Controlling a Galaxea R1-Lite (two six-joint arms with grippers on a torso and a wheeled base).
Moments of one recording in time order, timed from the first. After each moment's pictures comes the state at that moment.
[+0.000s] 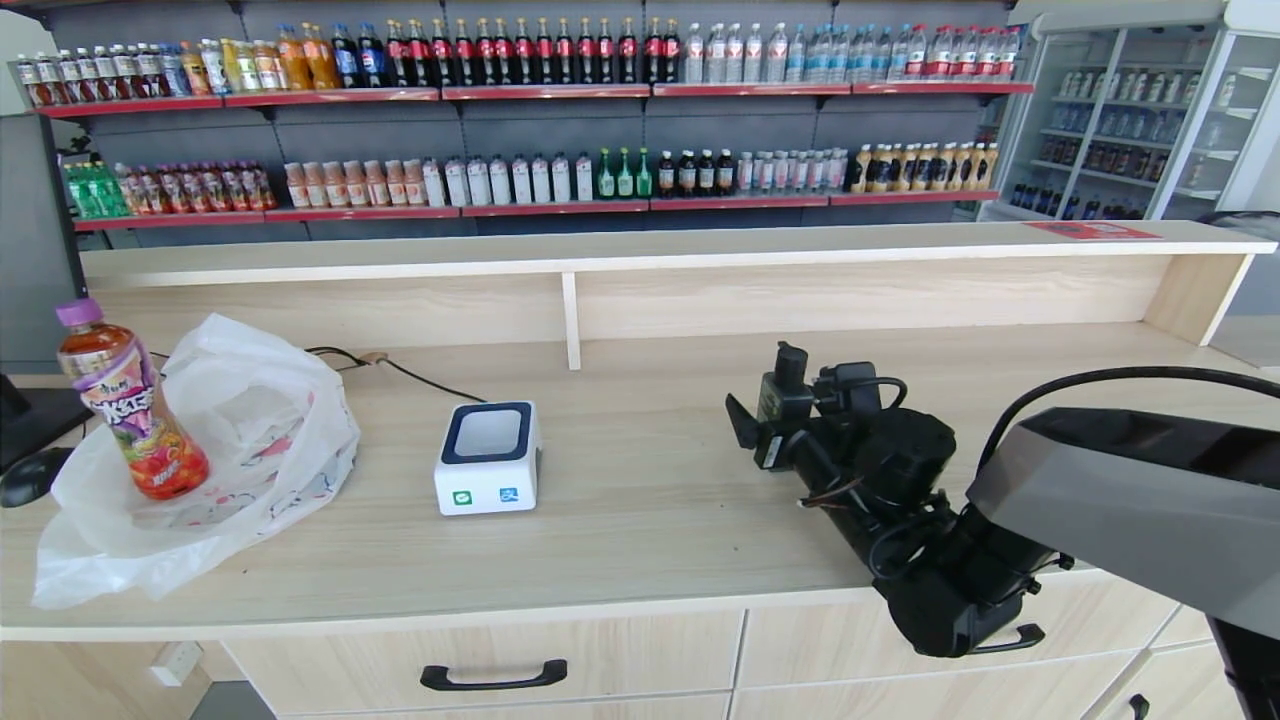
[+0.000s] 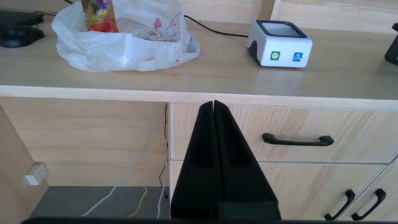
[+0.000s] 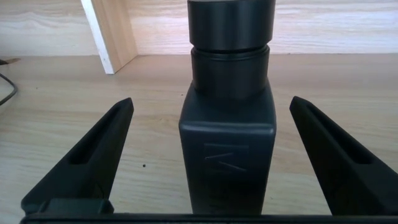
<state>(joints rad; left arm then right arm) 0.00 0.00 0.00 -0.02 0.00 0.00 0.45 2.33 -0.87 -1.57 -0.19 0.04</state>
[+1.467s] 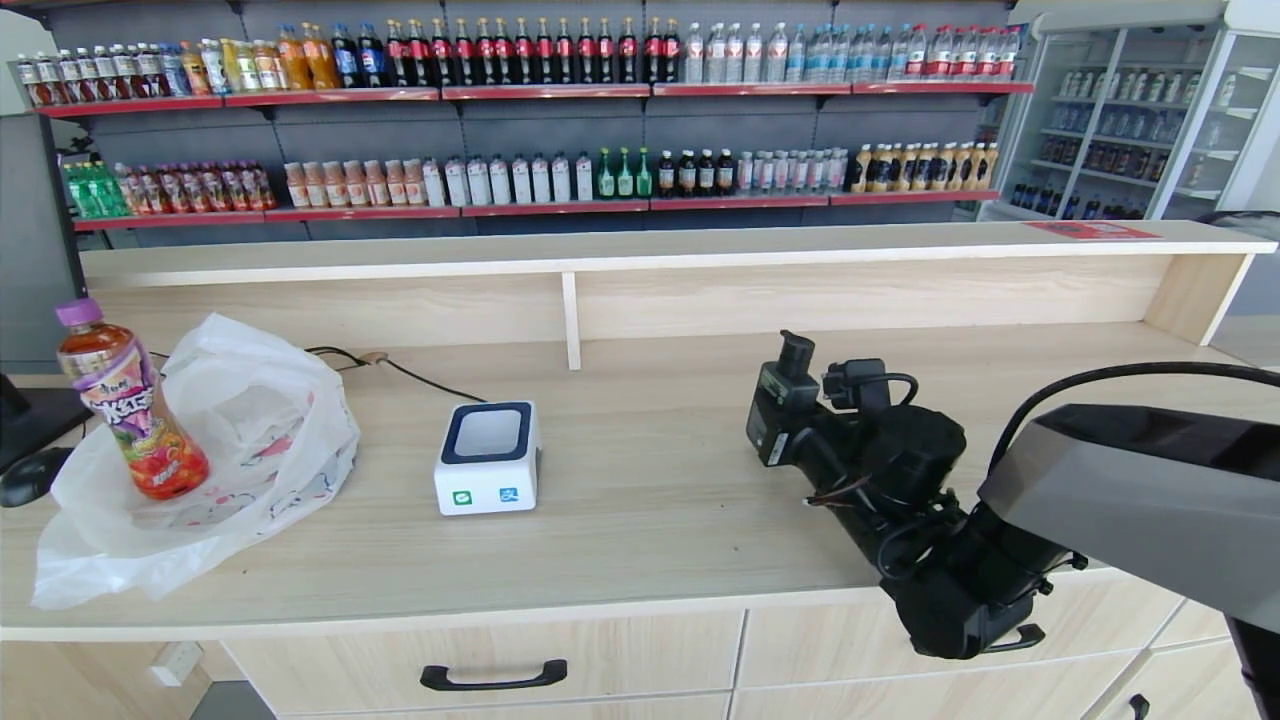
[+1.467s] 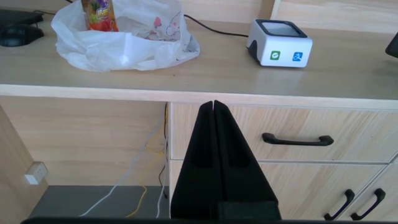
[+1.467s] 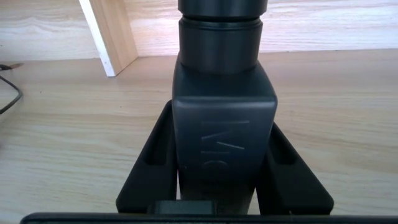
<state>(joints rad) 0.00 0.00 0.00 -0.02 0.00 0.00 0.45 2.30 -0.85 -1.57 -0.20 0.07</state>
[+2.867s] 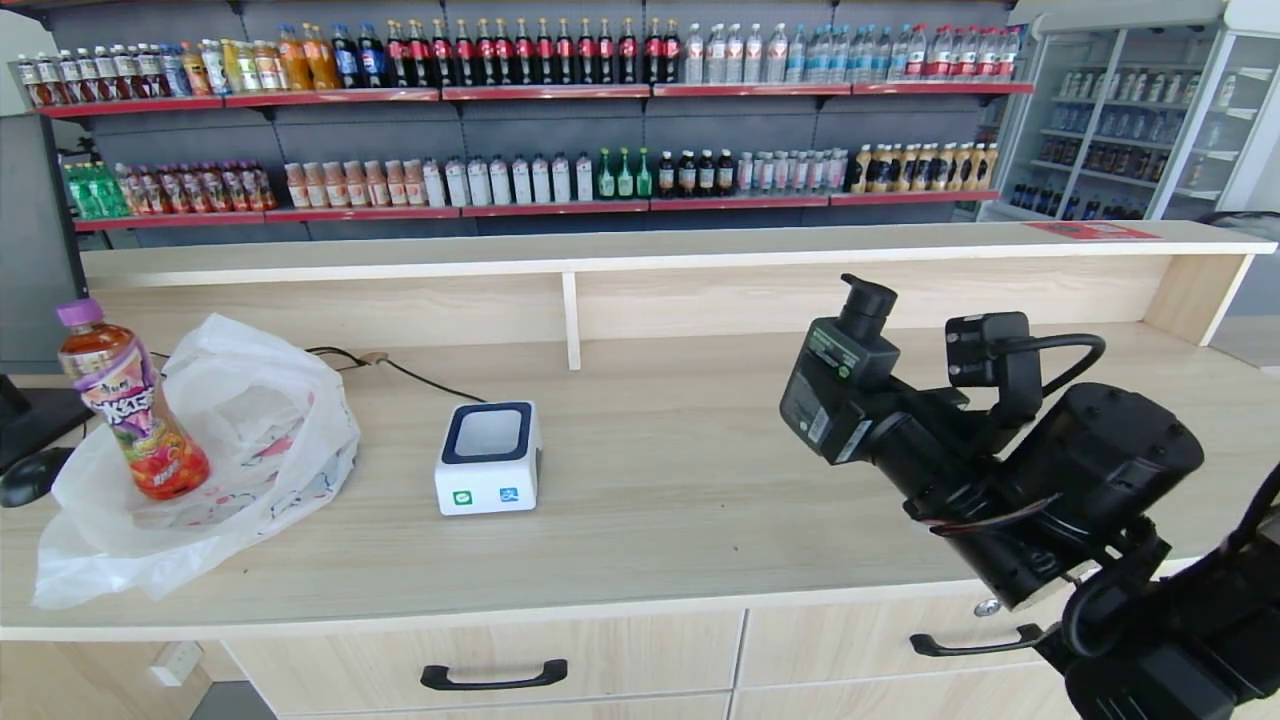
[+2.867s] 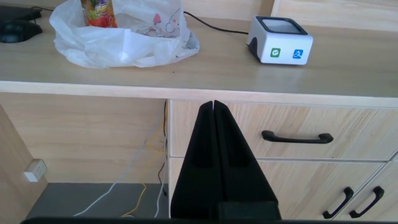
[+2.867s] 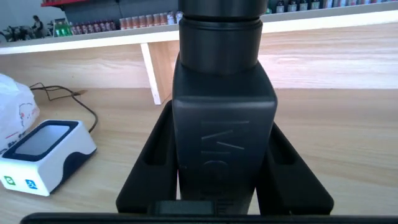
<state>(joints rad) 0.00 0.00 0.00 -0.01 0.00 0.00 0.55 1.88 -0.53 -1.57 -0.20 0.07</state>
